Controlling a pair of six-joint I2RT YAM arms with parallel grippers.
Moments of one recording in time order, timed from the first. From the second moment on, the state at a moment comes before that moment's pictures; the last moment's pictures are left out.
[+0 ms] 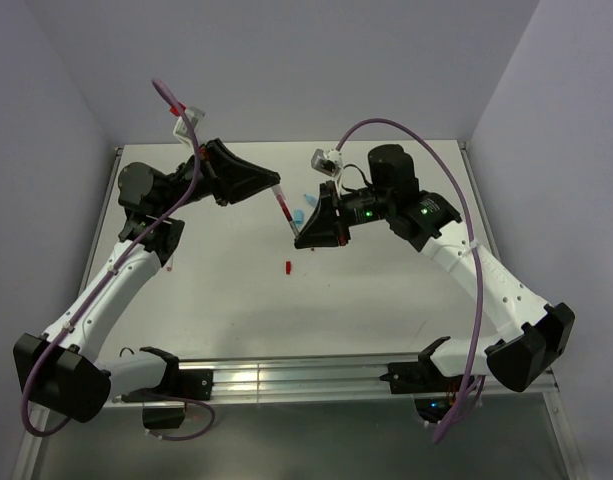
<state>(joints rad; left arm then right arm) -0.37 1.20 1.10 0.61 0.92 -1.04 0.58 1.28 1.34 -0.46 -1.03 0.12</state>
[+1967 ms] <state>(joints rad) -0.40 1.12 1.01 0.59 0.68 -0.94 0.57 1.37 1.46 -0.56 -1.01 0.17</state>
